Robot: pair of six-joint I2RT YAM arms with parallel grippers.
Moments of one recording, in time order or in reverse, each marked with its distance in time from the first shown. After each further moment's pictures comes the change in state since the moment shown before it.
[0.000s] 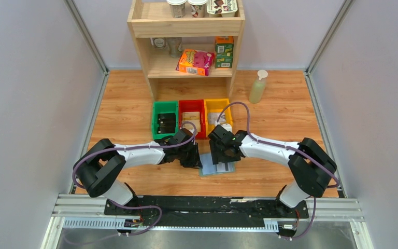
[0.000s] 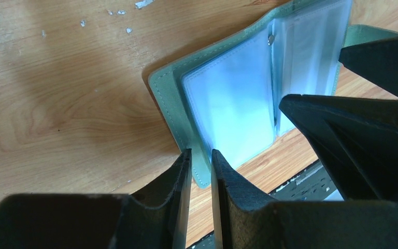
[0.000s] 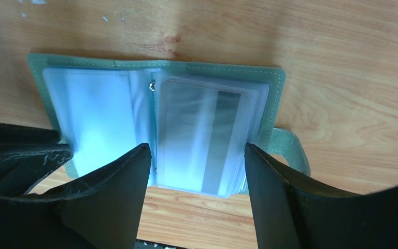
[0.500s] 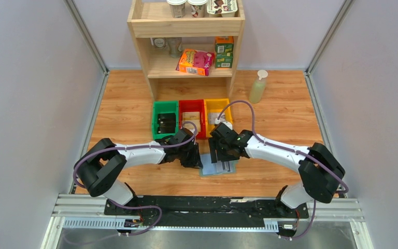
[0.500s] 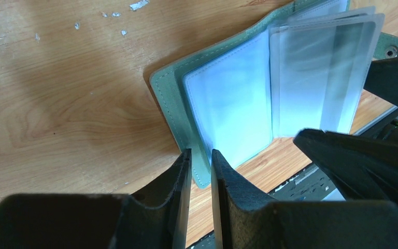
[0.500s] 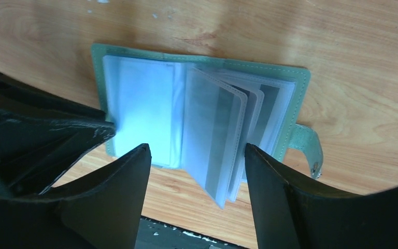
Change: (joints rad) left arm -0.001 0.011 0.010 0.000 0.008 0.003; right arm 0.002 -0.084 0.000 0.007 -0.061 0.004
